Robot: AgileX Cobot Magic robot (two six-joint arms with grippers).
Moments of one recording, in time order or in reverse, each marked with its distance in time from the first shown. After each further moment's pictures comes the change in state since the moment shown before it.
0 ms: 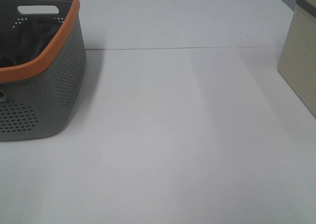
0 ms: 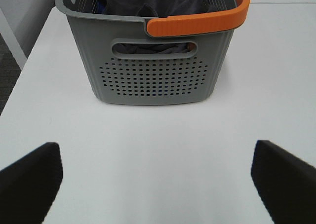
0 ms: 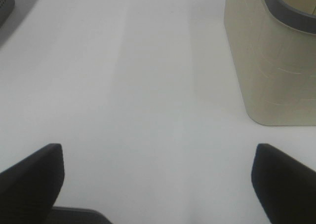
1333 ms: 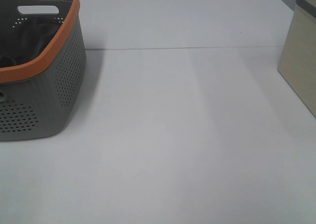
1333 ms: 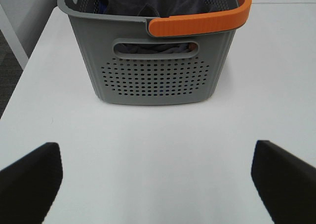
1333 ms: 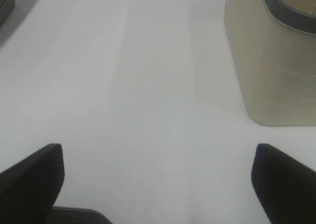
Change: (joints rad) left arm 0.003 0.000 0.000 0.003 0.000 0.000; right arm 0.000 0.000 0.000 0.000 0.000 0.000
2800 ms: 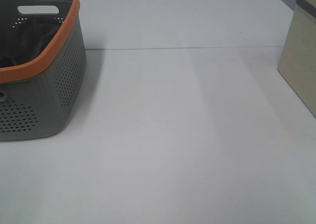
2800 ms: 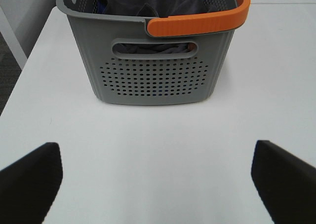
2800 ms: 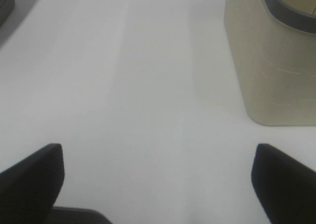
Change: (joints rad) left arm 0.000 0.000 0.000 -0.004 0.000 0.000; right arm 0.000 0.000 0.000 0.000 0.000 0.000
